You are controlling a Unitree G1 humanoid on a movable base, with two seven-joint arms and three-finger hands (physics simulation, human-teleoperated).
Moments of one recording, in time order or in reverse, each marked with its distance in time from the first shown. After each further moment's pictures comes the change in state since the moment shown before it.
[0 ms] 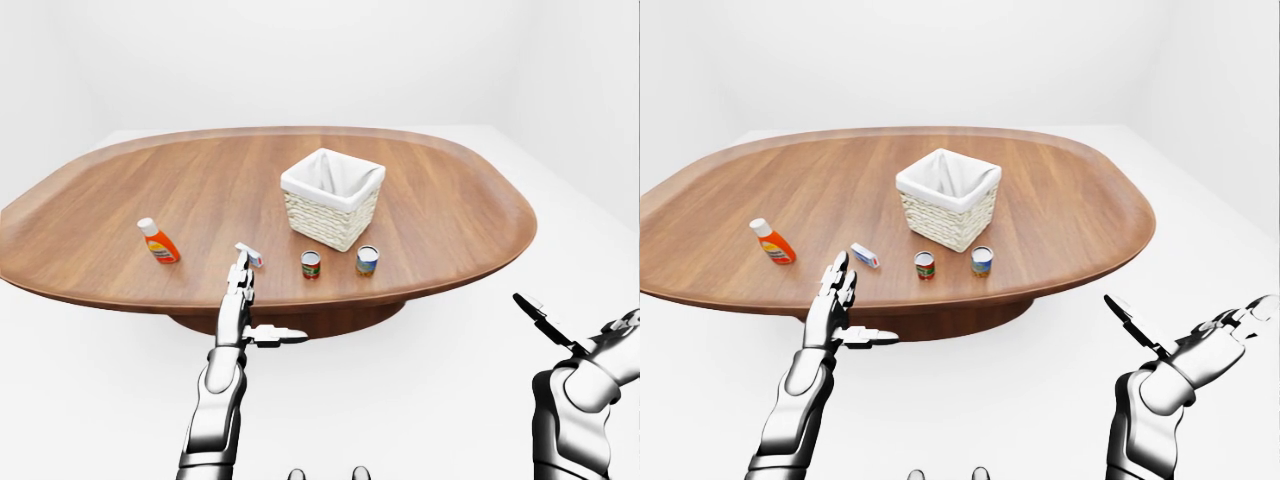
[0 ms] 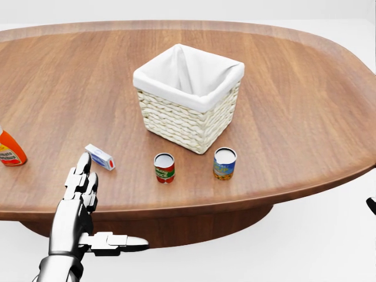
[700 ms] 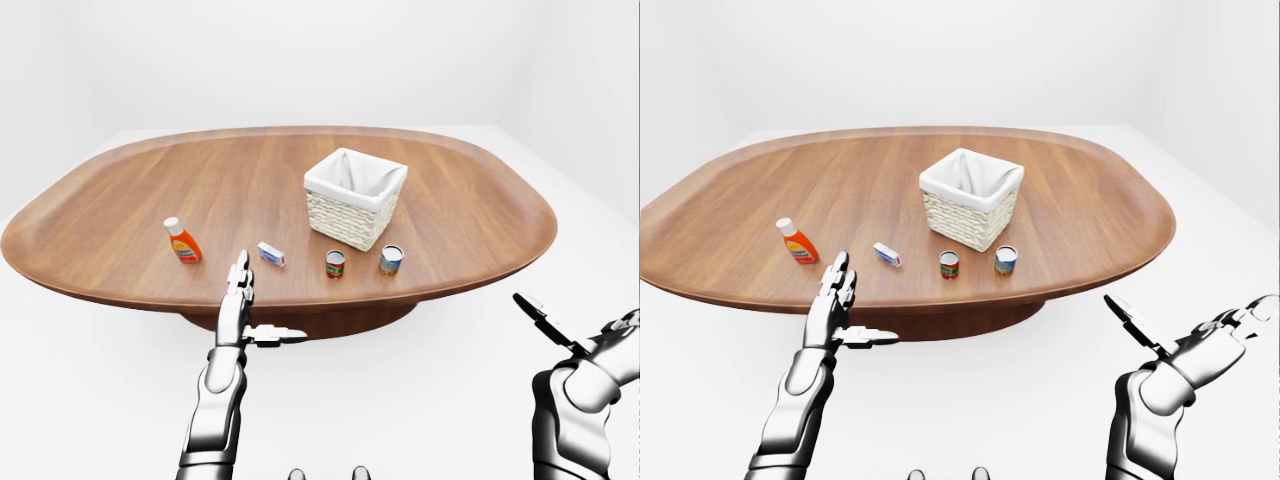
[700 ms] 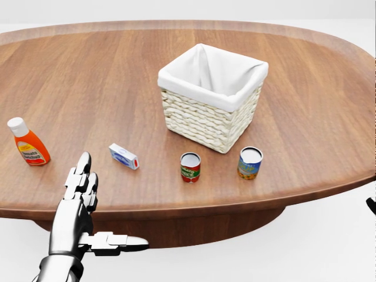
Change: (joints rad) left arm -0.003 0.001 0.001 0.007 0.001 -0.002 0.001; right arm 0.000 0.001 -0.001 0.000 -0.002 0.000 0.000
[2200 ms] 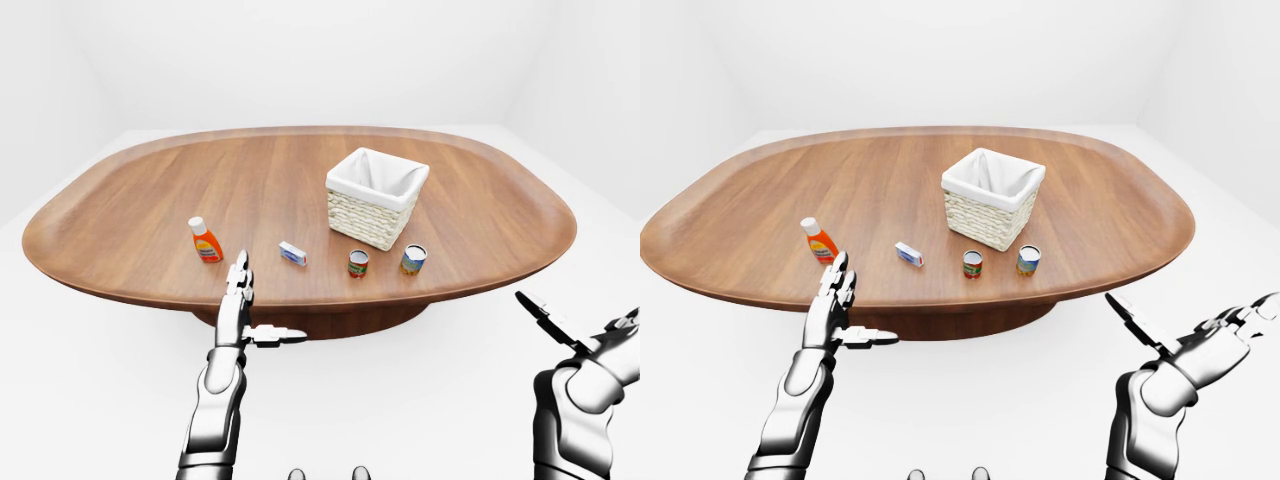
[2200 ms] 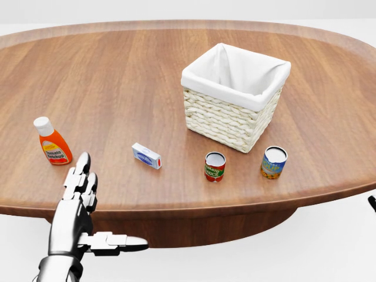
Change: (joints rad) left arm 0.004 -0.001 0.001 -0.008 -0.004 0.004 0.000; right arm 0.005 0.006 0.002 -0.036 0.003 0.000 0.000
